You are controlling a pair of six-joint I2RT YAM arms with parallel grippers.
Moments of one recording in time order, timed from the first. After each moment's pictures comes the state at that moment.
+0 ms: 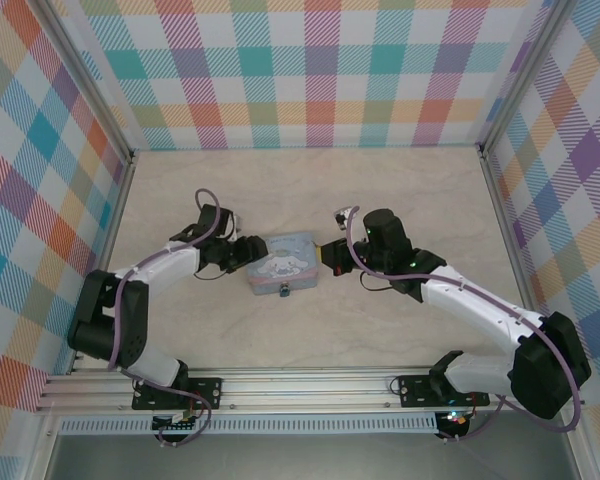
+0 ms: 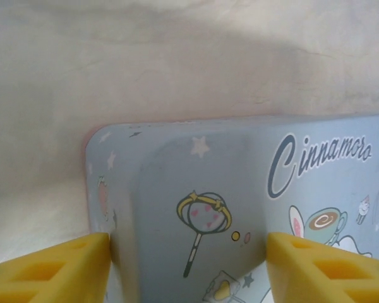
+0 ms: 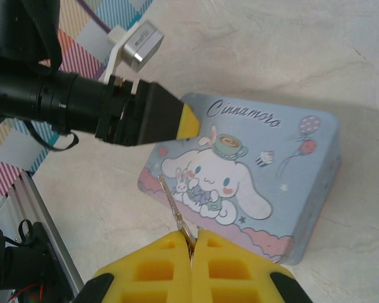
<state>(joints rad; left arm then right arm) -0.30 1.55 0.88 -0.32 0.37 -0.61 0.67 1.22 0.82 -0.14 -0.36 0.42</state>
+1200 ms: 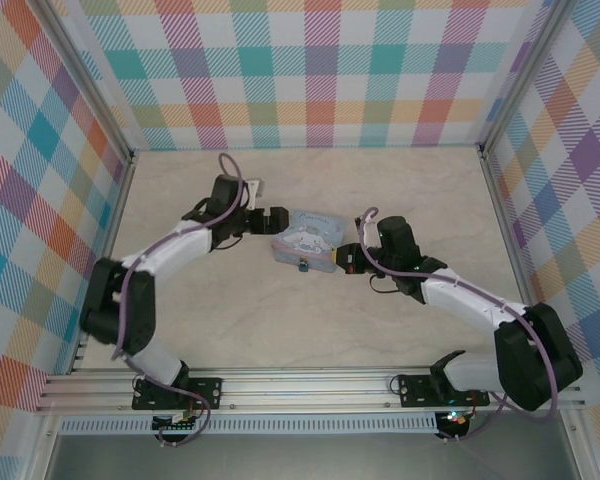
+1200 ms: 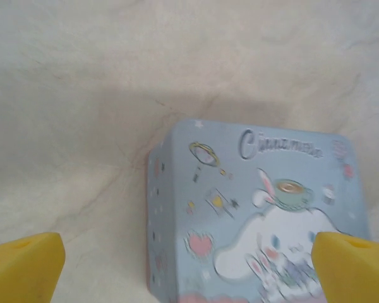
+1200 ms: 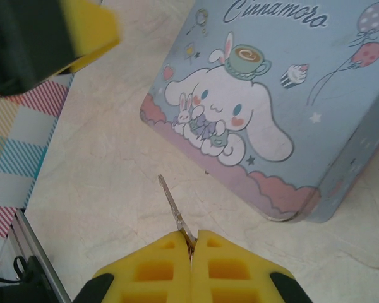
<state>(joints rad) -0.37 1.56 1.06 -0.22 0.24 -0.33 0.52 1.29 0.66 0.04 -0.44 0.58</state>
